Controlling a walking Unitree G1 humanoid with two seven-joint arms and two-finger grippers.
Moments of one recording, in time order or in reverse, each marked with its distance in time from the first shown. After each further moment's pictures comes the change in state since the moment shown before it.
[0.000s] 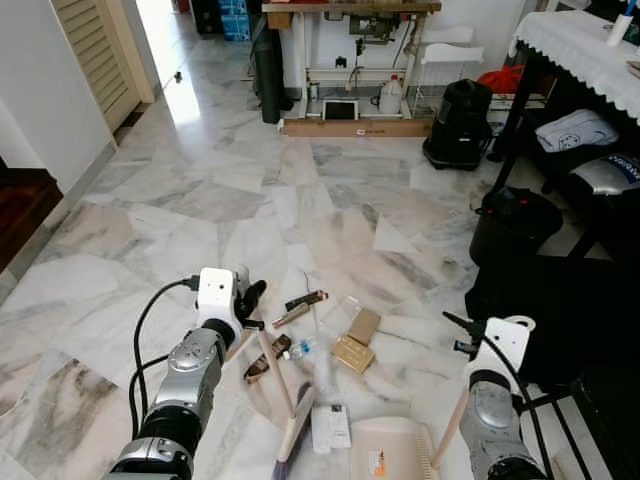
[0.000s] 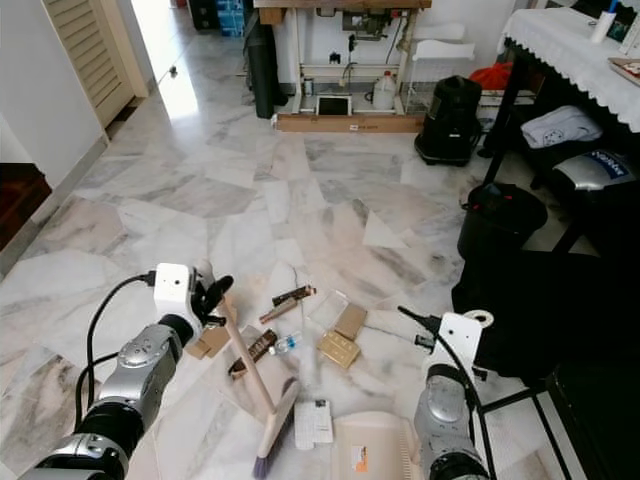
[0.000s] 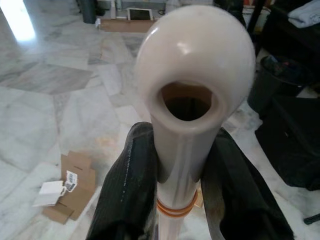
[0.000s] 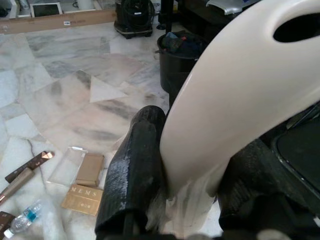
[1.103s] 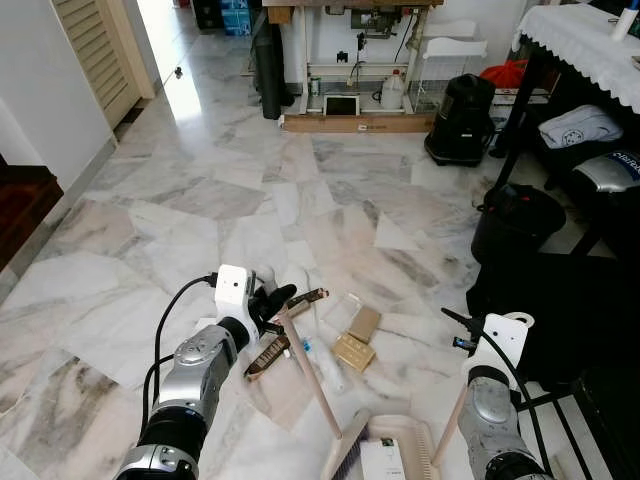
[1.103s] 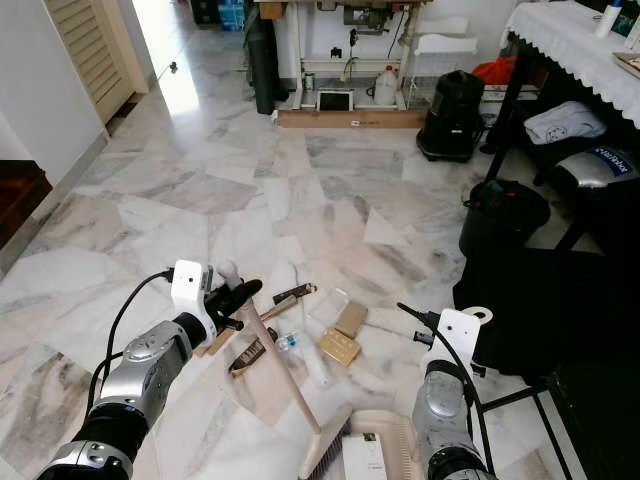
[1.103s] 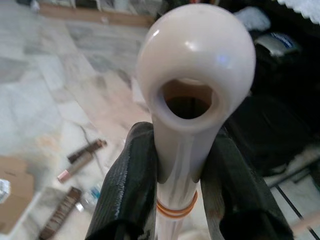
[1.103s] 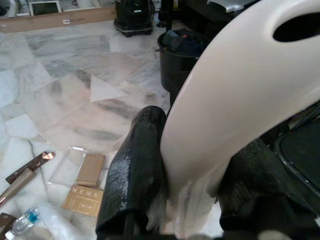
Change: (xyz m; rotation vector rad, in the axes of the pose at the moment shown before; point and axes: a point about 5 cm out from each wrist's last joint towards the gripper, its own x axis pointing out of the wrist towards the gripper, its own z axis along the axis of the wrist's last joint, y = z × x) left arm -0.001 -0.019 0.015 -0.099 -0.012 -0.192; right arm 0.004 0.002 0.006 0.021 0.000 -0.005
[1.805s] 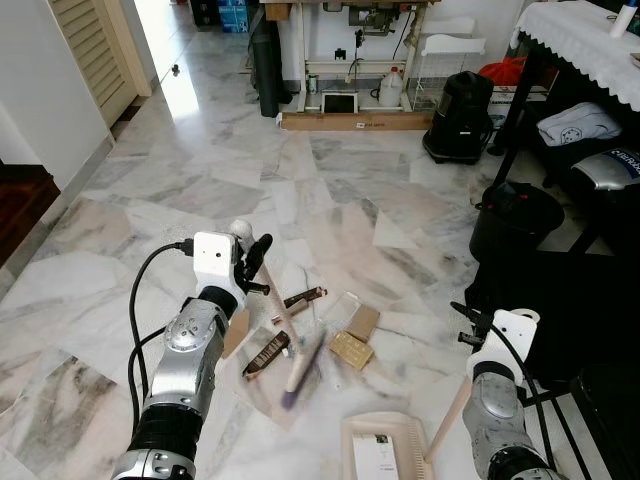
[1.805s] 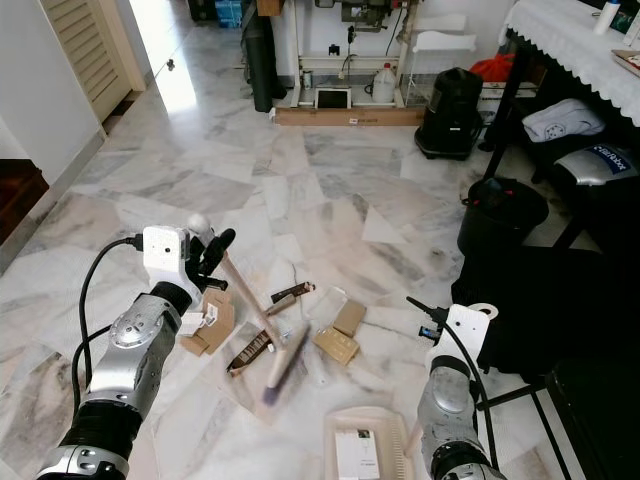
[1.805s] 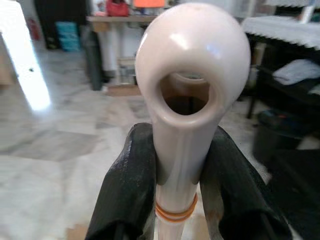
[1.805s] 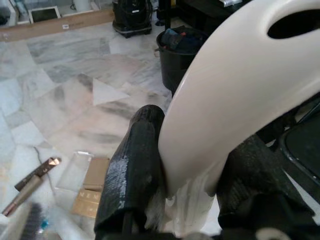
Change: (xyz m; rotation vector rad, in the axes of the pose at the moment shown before) left arm -0.006 0.004 0.047 0.217 -0.255 0.202; right arm 0.005 -0.007 0.005 0.081 -0.006 0.004
